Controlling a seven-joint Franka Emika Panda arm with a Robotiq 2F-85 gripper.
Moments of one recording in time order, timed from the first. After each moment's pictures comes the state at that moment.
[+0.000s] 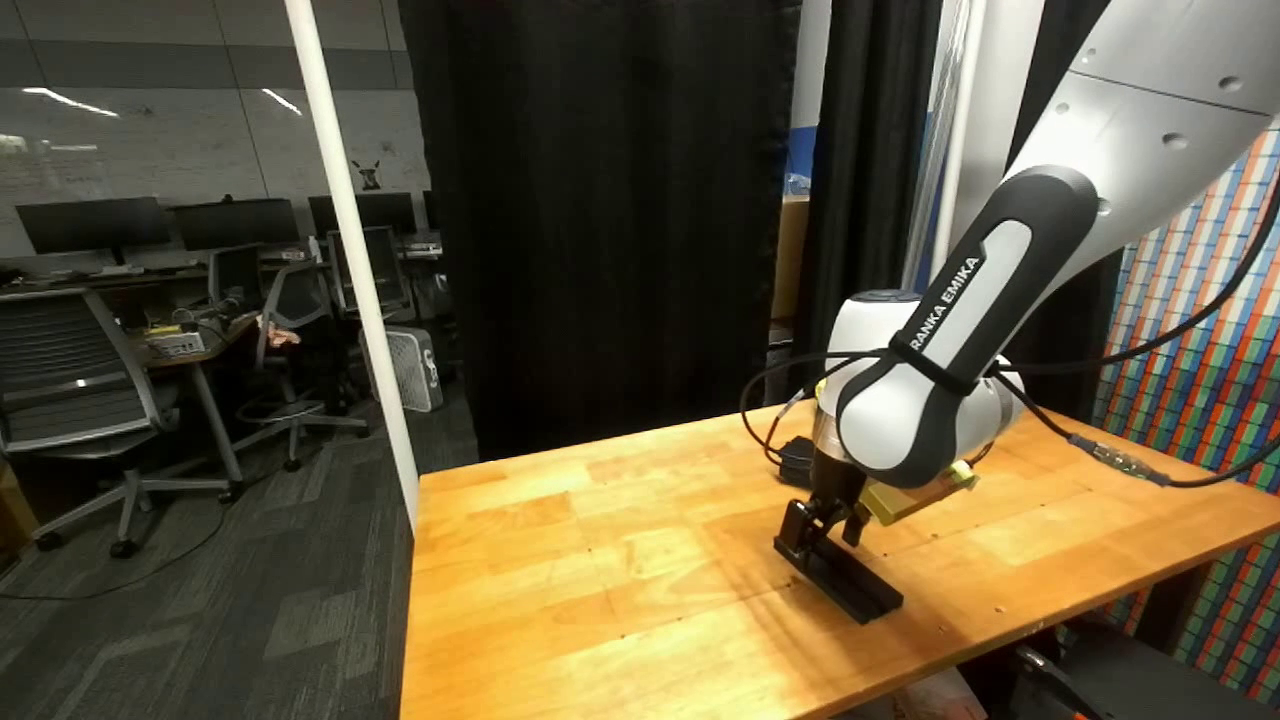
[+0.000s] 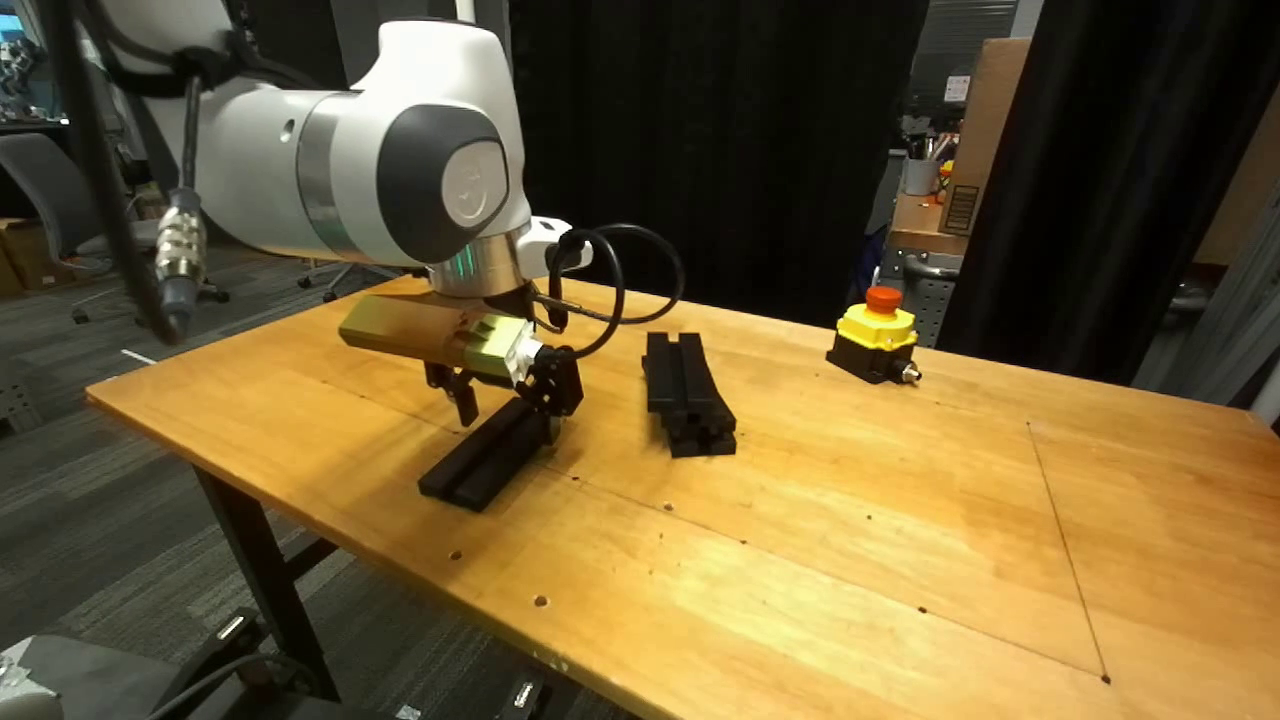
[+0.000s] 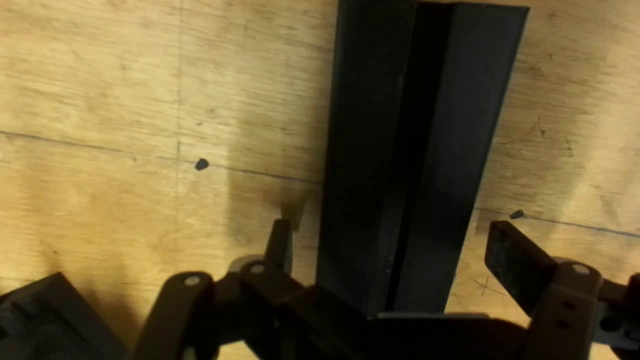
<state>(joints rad) 0.00 0.03 0.01 -2.74 -0.01 2.90 0.07</state>
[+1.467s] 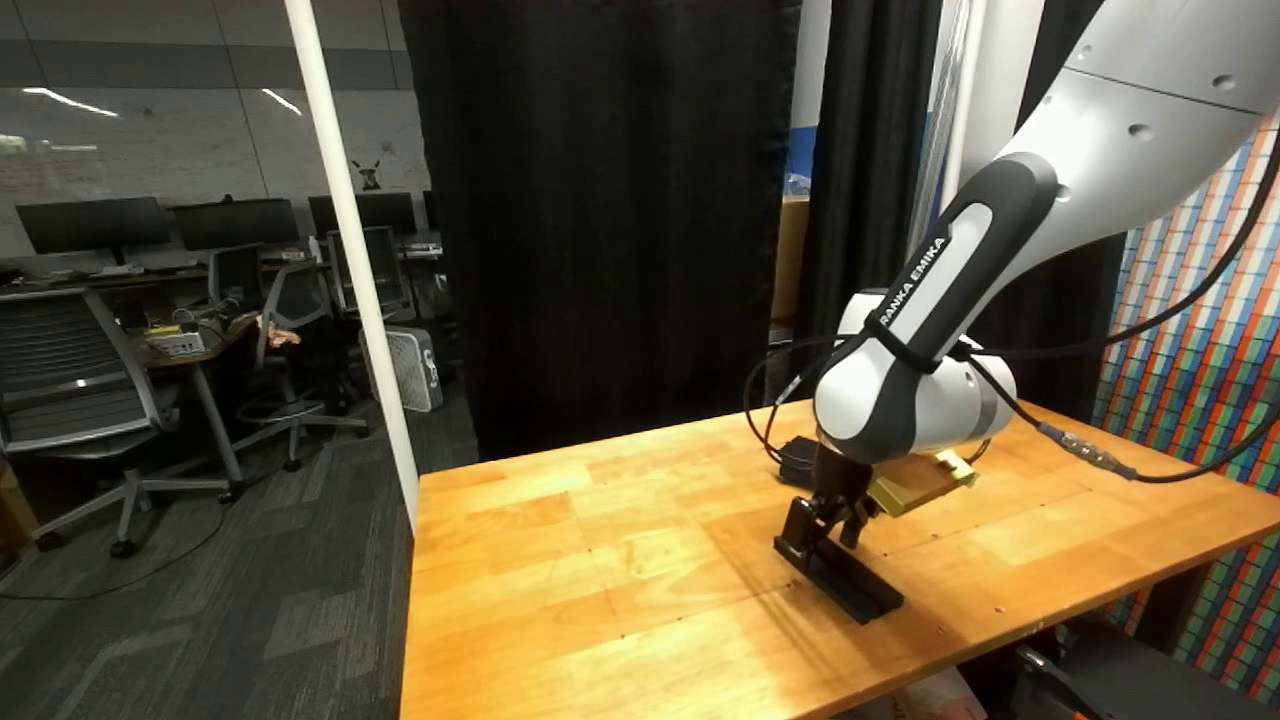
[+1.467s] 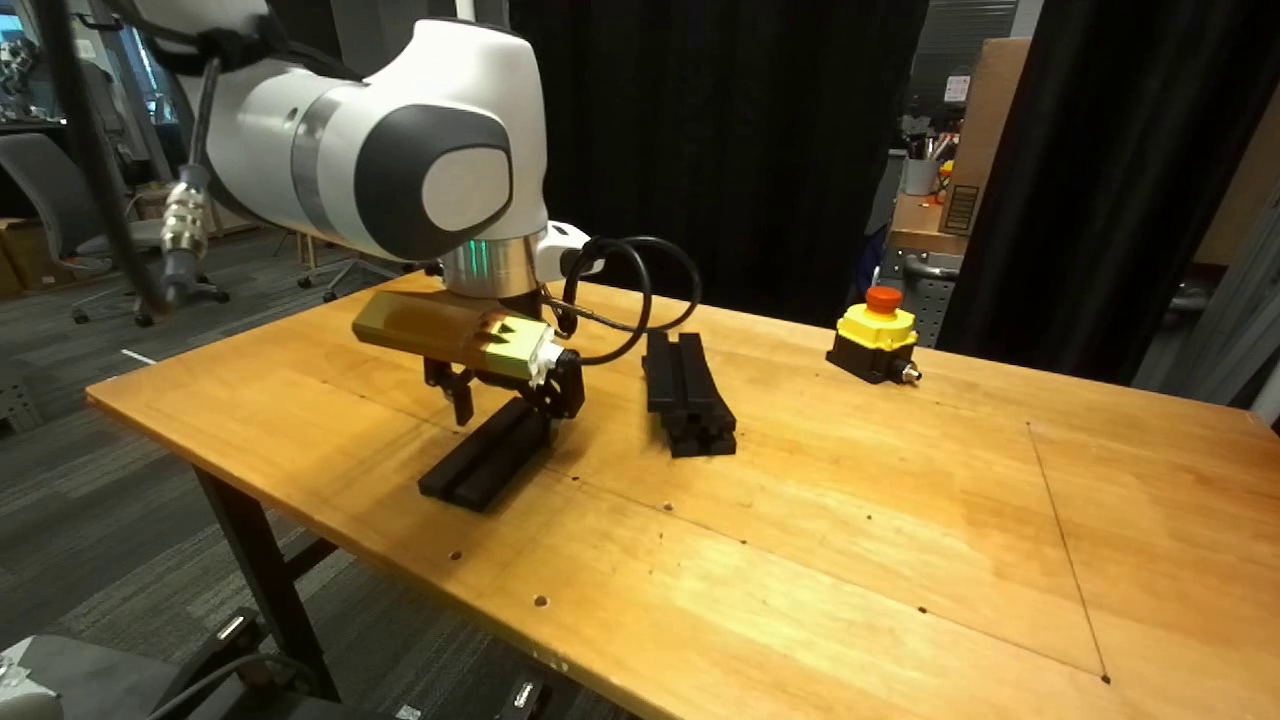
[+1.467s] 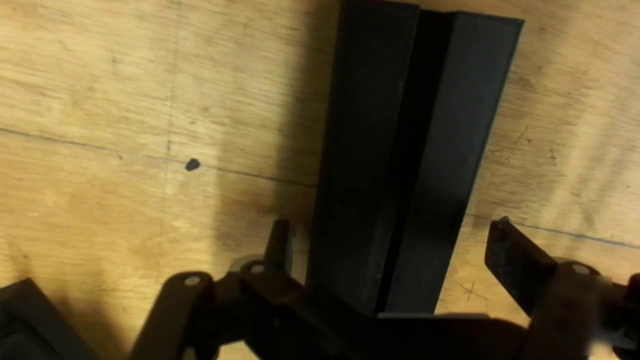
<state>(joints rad) 0.00 0.04 0.02 -2.72 0.24 2.85 -0.20</state>
